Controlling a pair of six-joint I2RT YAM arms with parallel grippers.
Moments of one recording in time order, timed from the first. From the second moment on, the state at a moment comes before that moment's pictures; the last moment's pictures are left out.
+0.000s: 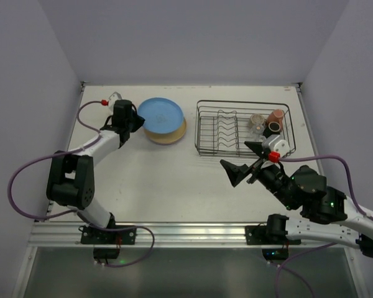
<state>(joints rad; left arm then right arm) -0.20 1.60 0.99 0.03 -0.13 -0.85 1.29 0.58 0.95 -0.35 0.63 -0.01</state>
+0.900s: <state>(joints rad) -0.25 1.78 1.09 0.00 -0.22 -0.77 1.29 0.57 0.93 -0.35 0.61 -0.02</state>
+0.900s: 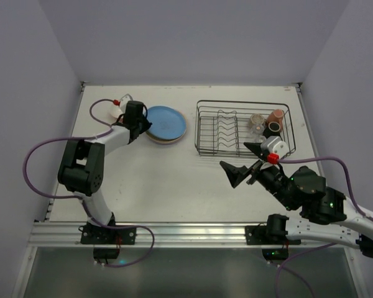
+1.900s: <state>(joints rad) -0.36 1.74 1.21 -0.29 -0.45 -0.72 0.88 0.70 0.93 -0.38 0.50 0.18</state>
